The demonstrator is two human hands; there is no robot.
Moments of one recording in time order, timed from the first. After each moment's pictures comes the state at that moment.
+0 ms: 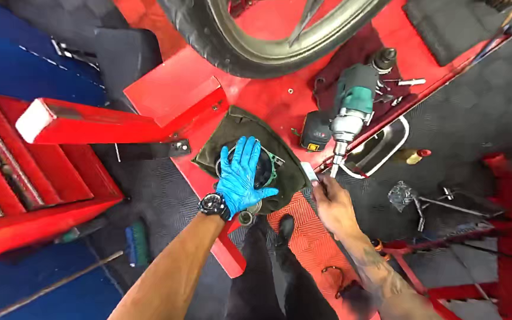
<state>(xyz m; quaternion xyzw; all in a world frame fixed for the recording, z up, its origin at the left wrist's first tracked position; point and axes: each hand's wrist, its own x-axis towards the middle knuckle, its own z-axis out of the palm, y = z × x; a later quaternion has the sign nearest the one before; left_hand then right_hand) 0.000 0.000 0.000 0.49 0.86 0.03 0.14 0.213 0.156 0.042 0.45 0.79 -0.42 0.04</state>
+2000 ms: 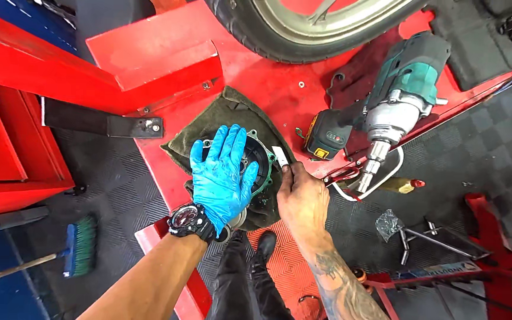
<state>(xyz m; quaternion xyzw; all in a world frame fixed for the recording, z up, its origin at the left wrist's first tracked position) 0.016 -0.003 -0.038 0.39 0.91 0.14 -0.01 0.139 0.120 -0.007 0.40 0.89 -0.19 -0.06</state>
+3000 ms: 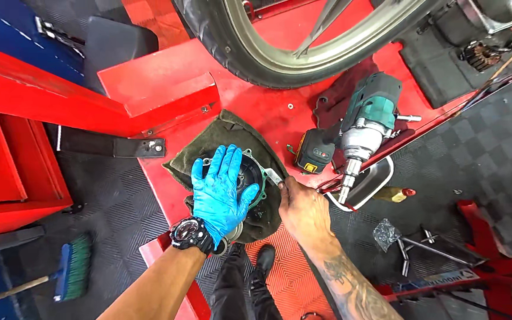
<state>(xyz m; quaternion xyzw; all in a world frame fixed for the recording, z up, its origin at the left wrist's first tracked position) 0.016 -0.003 -0.036 0.40 0.91 0.12 0.00 0.147 0.146 0.004 0.32 0.94 -0.15 0.02</state>
